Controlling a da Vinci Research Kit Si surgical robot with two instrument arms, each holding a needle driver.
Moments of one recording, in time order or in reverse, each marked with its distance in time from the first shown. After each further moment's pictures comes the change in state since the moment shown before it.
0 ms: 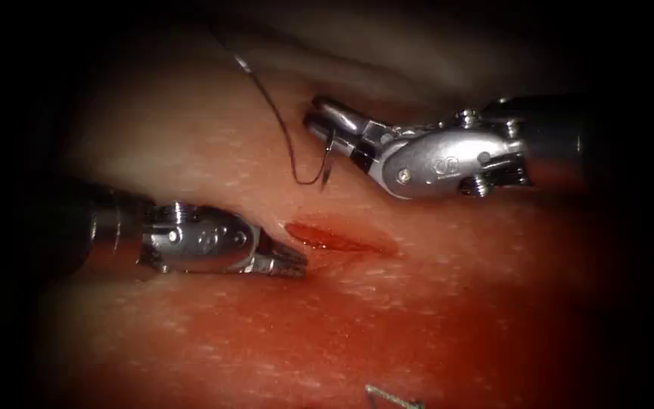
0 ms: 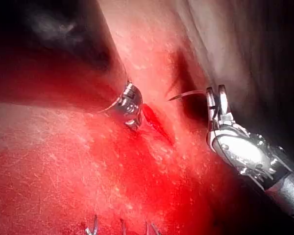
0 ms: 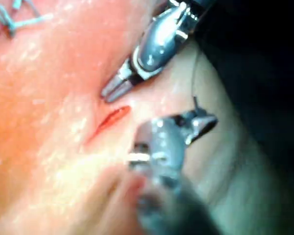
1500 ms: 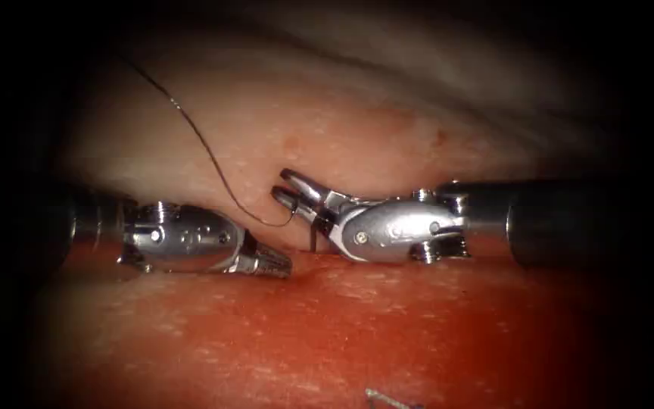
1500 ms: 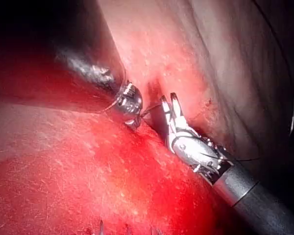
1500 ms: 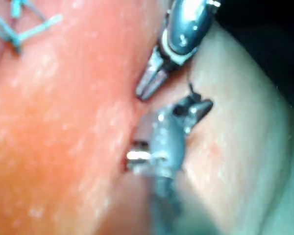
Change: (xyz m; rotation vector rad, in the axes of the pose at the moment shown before) right arm -0.004 -0.010 -0.002 0.119 -0.140 0.265; left arm -0.001 0.000 -0.001 -0.015 -0.001 -0.005
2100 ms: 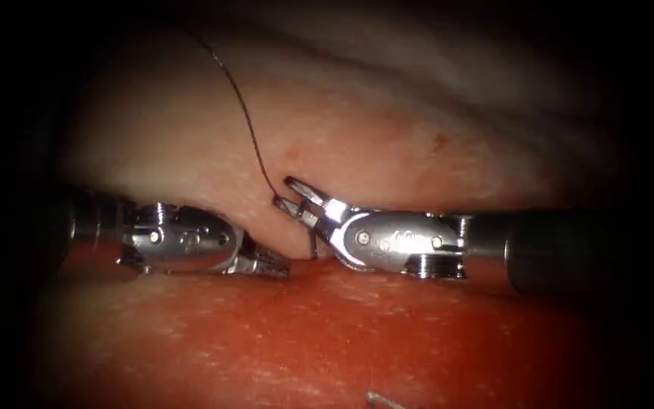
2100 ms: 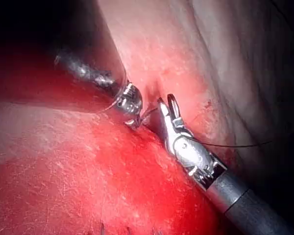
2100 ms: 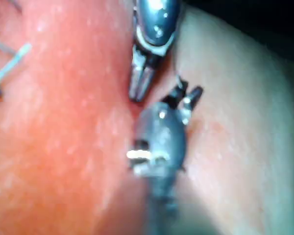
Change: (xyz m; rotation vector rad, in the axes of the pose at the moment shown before) right arm -0.002 -0.001 -0.001 0.109 -0.184 0.224; left arm 0.000 0.000 0.000 0.002 -0.001 0.001
